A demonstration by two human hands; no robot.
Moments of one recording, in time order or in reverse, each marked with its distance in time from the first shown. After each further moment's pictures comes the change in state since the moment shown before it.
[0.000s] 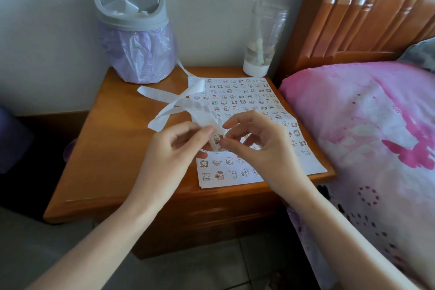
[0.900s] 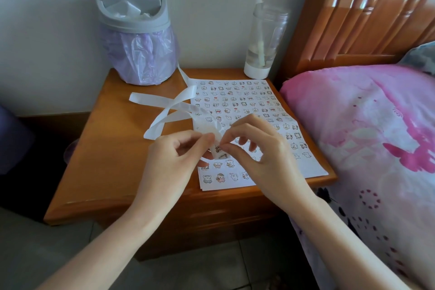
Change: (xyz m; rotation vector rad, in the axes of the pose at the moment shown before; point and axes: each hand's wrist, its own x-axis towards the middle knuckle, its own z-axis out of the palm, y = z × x) left_hand -0.002 -0.006 0.002 0.142 0.069 0.022; right_hand -0.004 0.002 0.003 -0.380 0.025 -0.225
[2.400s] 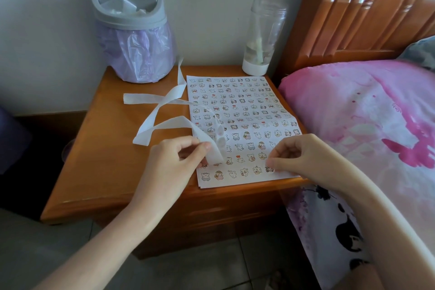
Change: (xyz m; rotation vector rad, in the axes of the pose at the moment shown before) left_hand 0.002 -0.018 0.001 0.185 -0.069 0.016; right_hand -0.011 0.033 -0.059 0.077 -0.356 0.663
